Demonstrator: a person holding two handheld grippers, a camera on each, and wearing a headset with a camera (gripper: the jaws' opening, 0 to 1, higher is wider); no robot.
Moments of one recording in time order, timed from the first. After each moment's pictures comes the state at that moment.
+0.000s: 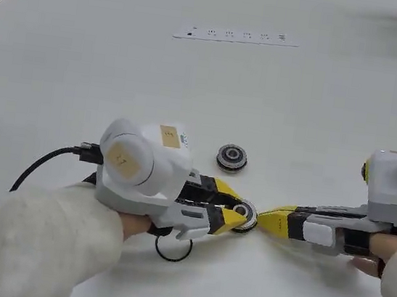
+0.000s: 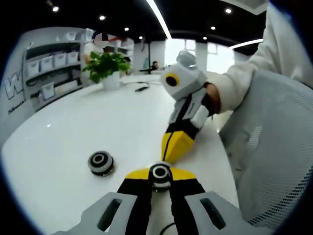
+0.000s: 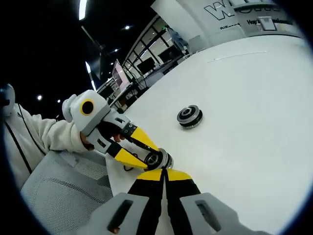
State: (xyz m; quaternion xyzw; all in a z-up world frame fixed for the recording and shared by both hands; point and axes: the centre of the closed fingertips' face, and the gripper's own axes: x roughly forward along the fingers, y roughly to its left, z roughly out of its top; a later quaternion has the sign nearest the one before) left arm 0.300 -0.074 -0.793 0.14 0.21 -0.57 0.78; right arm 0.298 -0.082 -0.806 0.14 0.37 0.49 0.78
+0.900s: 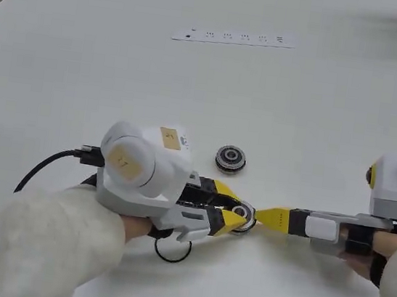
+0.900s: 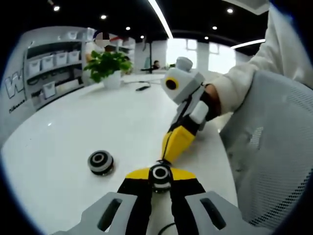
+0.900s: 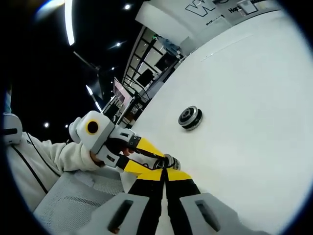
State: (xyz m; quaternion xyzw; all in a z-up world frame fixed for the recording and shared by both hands) left arm 0.300 -0.075 -0.794 0.14 0.21 -0.57 0.78; right arm 0.298 -0.077 -0.795 0.24 0.37 0.48 0.75
